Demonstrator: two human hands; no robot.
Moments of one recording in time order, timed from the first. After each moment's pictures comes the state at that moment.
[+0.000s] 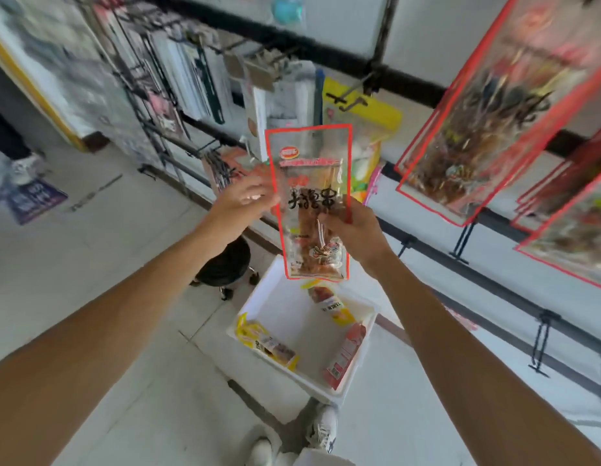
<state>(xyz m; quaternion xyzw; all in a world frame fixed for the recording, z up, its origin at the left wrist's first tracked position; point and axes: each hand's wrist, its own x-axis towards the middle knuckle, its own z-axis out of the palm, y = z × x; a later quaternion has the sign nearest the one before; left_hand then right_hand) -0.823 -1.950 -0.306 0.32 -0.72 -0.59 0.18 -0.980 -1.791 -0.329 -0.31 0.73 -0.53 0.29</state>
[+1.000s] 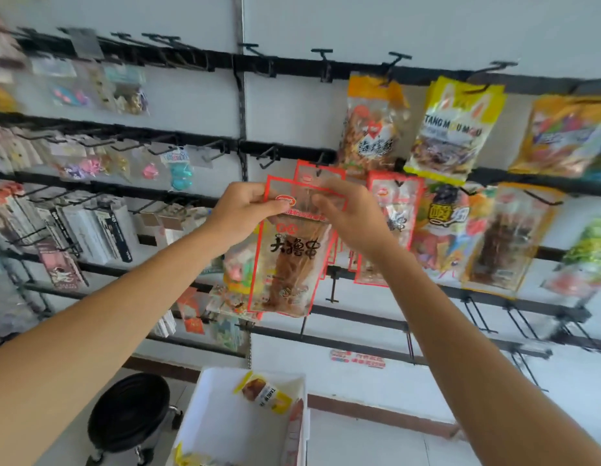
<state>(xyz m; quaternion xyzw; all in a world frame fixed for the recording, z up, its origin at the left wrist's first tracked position) -0.867 -1.833 -0.090 -0.01 -0.82 -0.52 0.23 -0.947 -1.643 -0.085 -0.41 0.78 -0.43 -0.17</state>
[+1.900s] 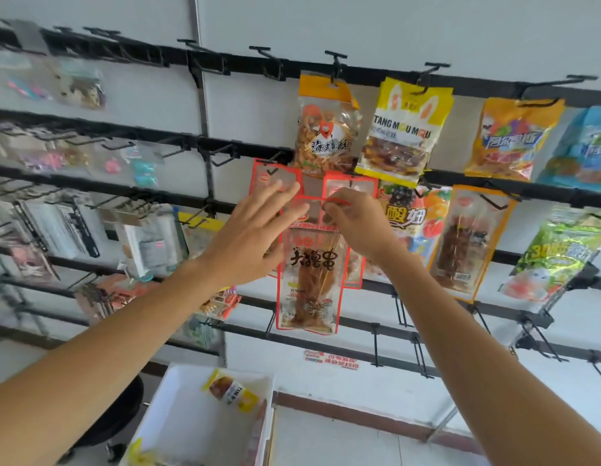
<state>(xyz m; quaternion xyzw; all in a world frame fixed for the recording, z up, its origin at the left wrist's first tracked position) -0.896 -1.740 -0.122 -0.15 -0.93 0.04 0.34 -1.002 -1.545 -0.088 -0.36 0.83 -0.41 -0.13</state>
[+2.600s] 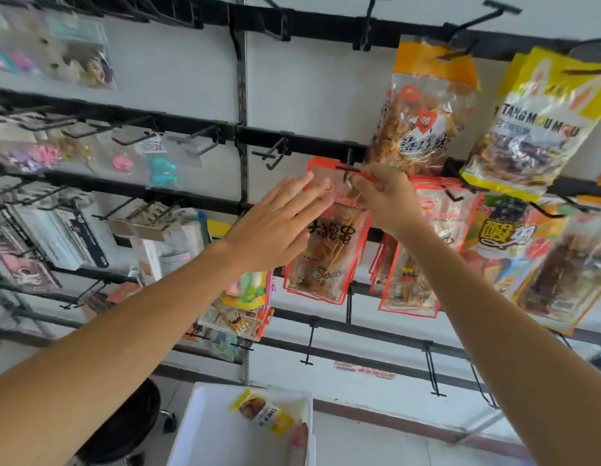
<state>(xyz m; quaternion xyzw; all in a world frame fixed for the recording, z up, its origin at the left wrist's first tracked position) -0.990 -1.889 -0.145 -0.18 -0.93 0.13 0.29 -1.082 -1.691 -0.094 -0.32 0.81 -0.47 -0.14</state>
